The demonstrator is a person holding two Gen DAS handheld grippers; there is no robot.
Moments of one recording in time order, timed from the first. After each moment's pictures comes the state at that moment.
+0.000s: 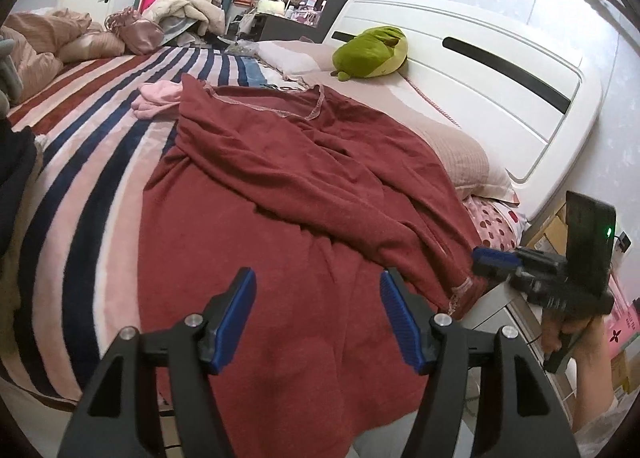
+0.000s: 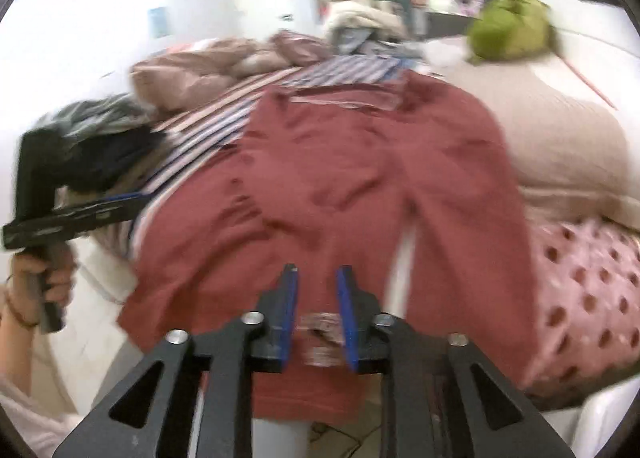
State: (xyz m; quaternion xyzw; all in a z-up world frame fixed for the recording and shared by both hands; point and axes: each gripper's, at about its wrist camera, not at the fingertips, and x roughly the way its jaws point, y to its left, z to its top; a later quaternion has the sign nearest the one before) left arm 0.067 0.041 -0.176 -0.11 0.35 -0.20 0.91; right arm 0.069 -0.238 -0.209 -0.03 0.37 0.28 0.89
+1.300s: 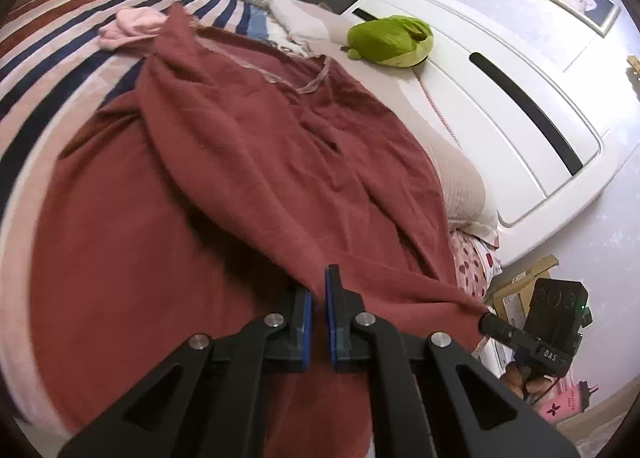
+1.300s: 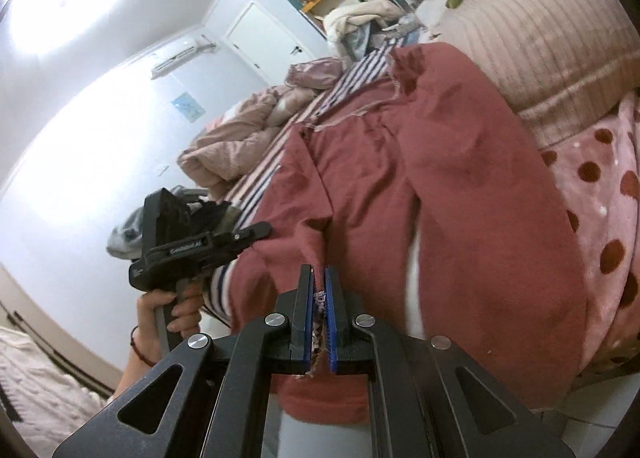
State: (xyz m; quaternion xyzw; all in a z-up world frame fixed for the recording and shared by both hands) left arm 0.147 0.022 -0.193 -0.24 0.42 -0.23 0.84; right arm 0.103 -0.308 -0.235 0.24 0.36 0.38 0.82
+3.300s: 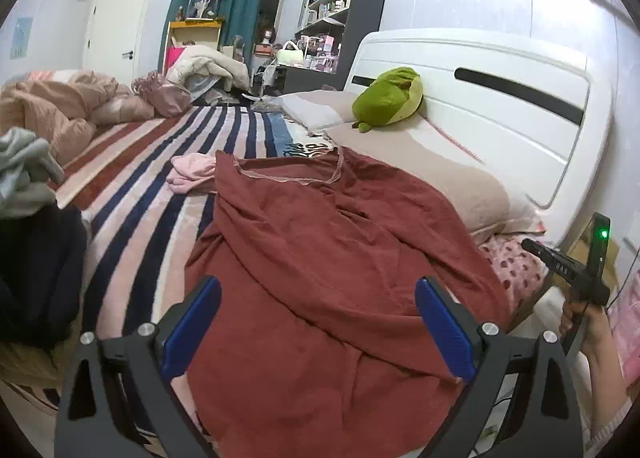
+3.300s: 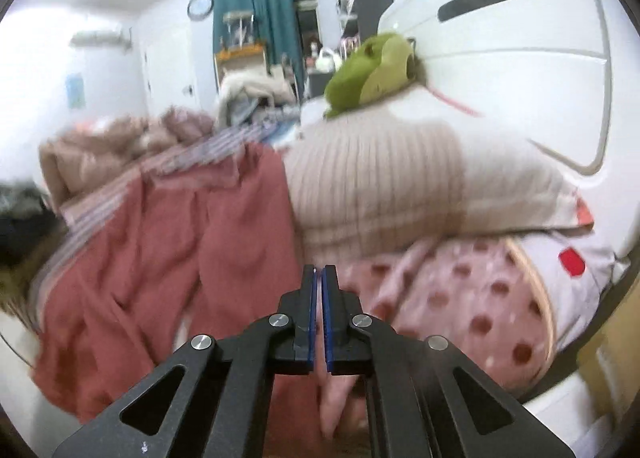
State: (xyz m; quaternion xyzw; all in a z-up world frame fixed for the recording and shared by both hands) left arm 0.045 0.038 -0.119 -0.07 0.27 -0.12 0.95; right arm 0.107 -0.356 -0.203 0.06 0.25 0.11 0.96
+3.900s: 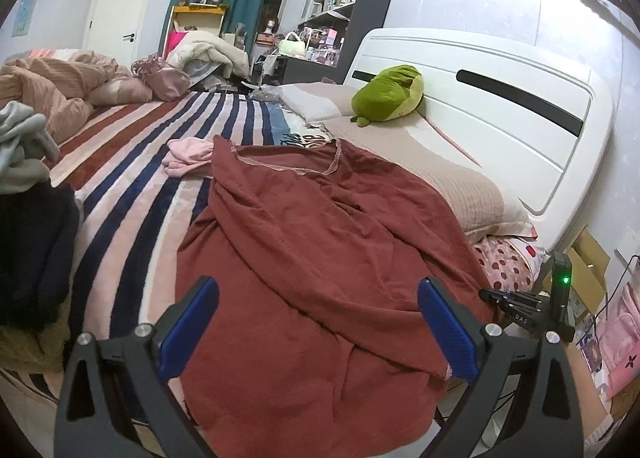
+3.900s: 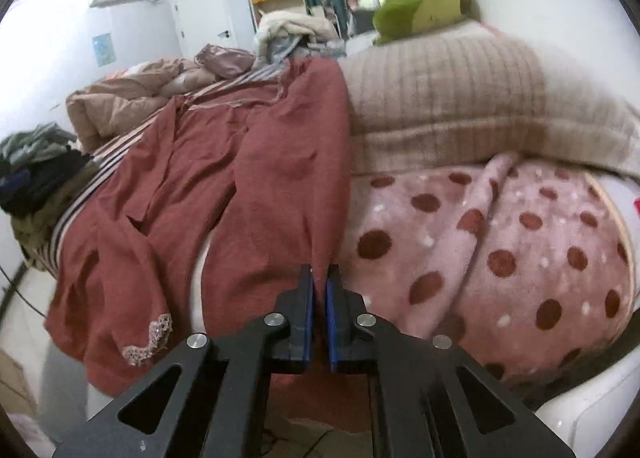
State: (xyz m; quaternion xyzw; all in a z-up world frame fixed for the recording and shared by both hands) left arm 0.048 0.040 -0.124 -0.09 0.28 -0.13 0.94; right arm 0.110 -0.317 -0.271 0.01 0.34 0.17 0.93
